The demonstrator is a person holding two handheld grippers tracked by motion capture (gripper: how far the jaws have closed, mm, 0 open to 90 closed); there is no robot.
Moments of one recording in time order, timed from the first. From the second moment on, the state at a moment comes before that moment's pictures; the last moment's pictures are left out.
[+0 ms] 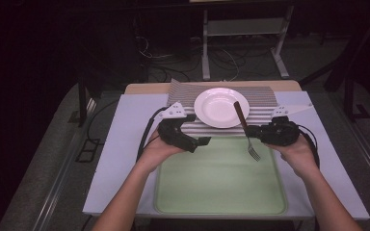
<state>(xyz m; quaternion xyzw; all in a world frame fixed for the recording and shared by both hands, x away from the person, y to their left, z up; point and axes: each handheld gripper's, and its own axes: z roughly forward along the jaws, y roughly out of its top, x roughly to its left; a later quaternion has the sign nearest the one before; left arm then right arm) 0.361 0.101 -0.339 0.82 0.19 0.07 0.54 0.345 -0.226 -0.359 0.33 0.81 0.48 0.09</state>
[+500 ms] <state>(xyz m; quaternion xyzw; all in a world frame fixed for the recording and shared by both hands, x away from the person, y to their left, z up) 0.351 0.077 -0.337 0.80 0.21 0.05 0.56 0.336 -0.200 -0.366 0.31 0.82 0.48 0.08</state>
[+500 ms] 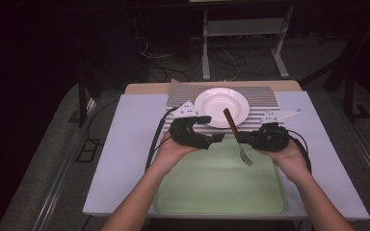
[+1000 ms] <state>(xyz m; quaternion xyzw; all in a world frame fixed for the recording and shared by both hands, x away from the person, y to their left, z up) 0.348 0.069 -0.345 0.79 0.23 0.03 0.56 0.325 -0.172 -0.363 0.27 0.82 0.49 0.06</state>
